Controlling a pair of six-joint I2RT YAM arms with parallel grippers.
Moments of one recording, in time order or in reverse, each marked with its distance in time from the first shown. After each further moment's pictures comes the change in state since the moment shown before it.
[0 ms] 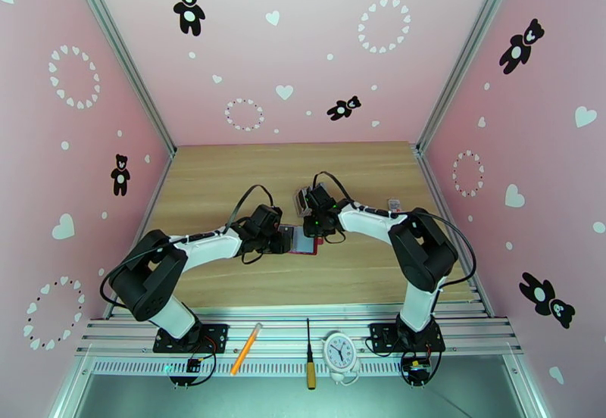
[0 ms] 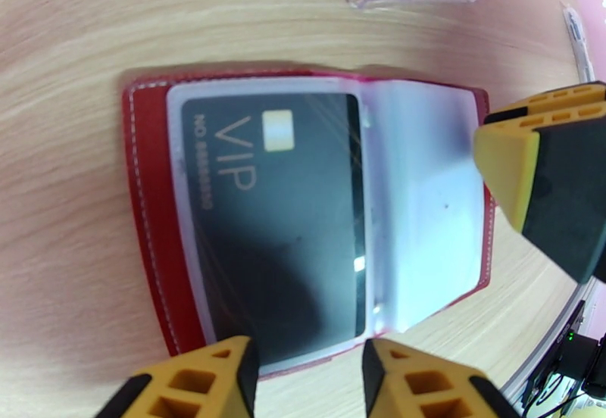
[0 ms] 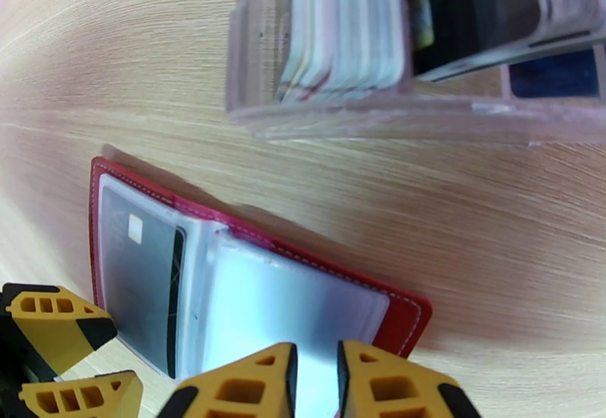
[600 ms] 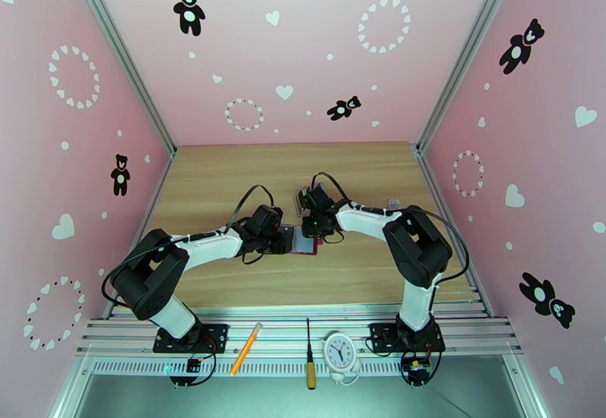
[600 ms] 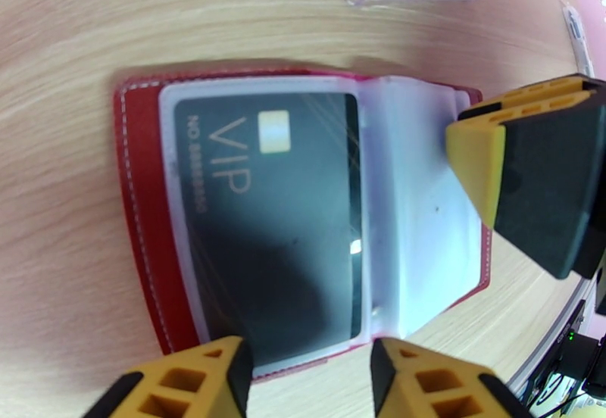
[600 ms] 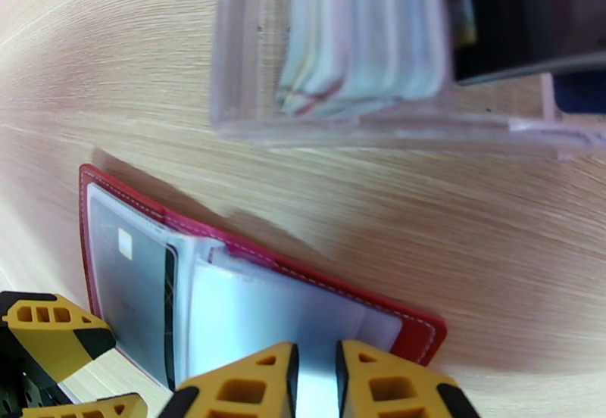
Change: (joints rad) left arm 0.000 0.006 0.000 0.013 0.000 0.000; right arm 0.000 0.037 0.009 0.027 -0.028 0.001
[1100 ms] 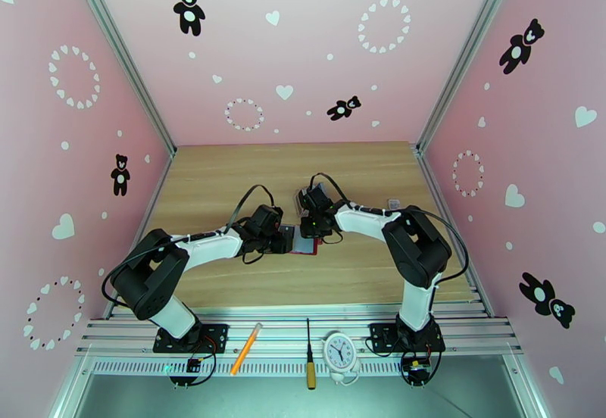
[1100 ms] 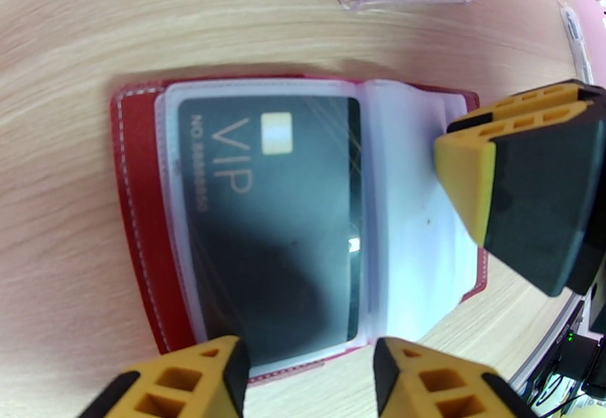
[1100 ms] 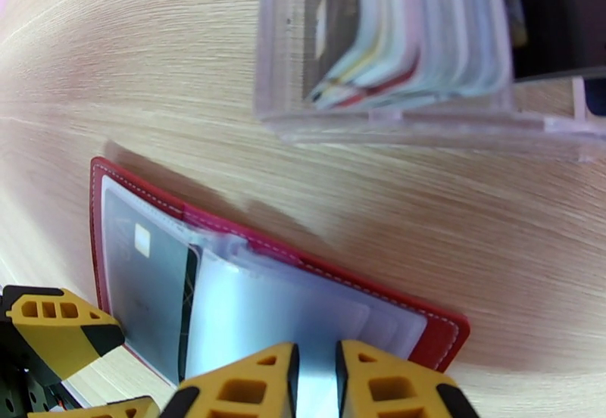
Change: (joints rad) left arm -0.003 0.000 0.000 0.006 0.000 0.000; right arm 0.013 0.001 0.005 0.002 -0.011 0.003
